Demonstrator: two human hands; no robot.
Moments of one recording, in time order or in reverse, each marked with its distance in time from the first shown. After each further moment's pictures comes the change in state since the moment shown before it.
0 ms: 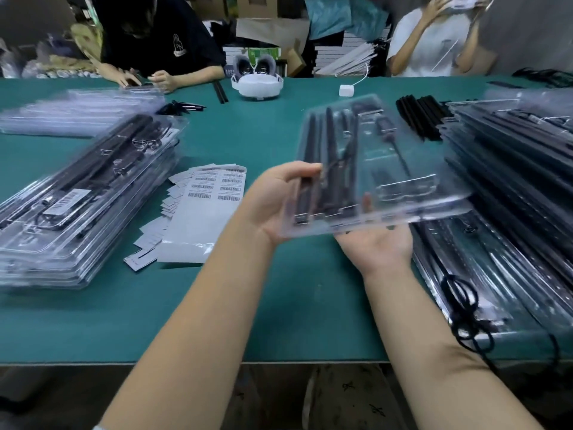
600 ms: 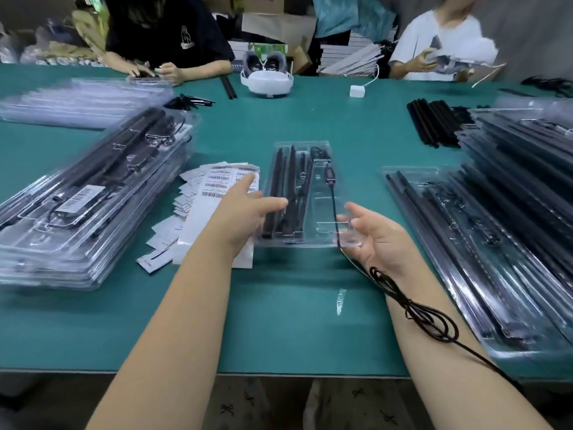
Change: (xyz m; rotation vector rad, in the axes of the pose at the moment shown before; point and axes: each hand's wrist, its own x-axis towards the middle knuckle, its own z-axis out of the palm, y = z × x) left_hand 0.002 0.003 -0.103 0.570 0.436 0.184; right_hand -0.005 0.014 0.011 -0.857 0.009 -0.030
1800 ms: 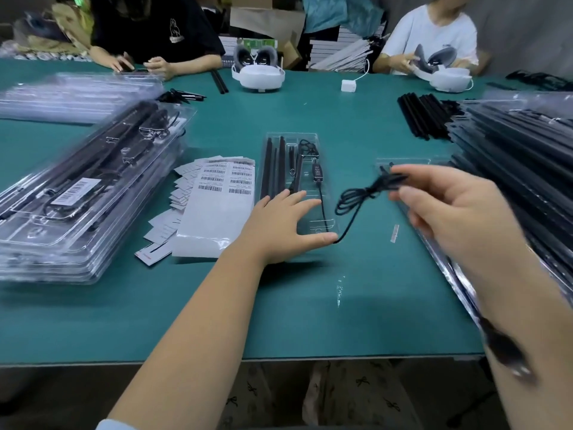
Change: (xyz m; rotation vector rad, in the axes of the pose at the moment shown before) left_hand -0.009 -0.021 0.033 1.133 -0.244 0.463; right_hand -0.073 -0.066 -0.004 -0.742 0.091 -0.538
